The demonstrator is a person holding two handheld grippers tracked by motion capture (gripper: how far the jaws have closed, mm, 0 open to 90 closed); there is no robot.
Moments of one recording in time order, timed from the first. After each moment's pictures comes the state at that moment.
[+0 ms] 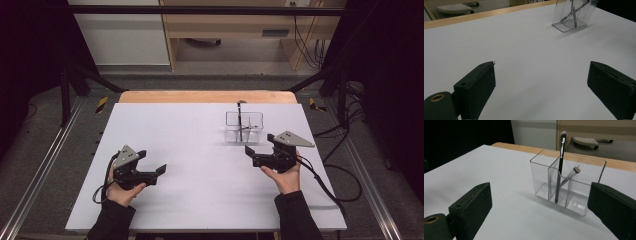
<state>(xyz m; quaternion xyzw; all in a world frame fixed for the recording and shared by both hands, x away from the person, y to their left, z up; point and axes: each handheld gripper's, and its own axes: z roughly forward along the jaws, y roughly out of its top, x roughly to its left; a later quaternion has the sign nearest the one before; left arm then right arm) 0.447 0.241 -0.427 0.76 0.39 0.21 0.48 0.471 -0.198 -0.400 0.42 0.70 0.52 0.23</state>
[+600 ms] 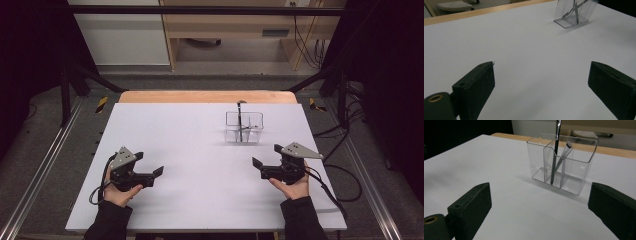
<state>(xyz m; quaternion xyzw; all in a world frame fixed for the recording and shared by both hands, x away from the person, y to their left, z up) 0.445 0.249 -0.429 0.76 0.40 0.21 0.47 0.448 -0.220 -0.416 0.42 0.72 0.51 0.23</state>
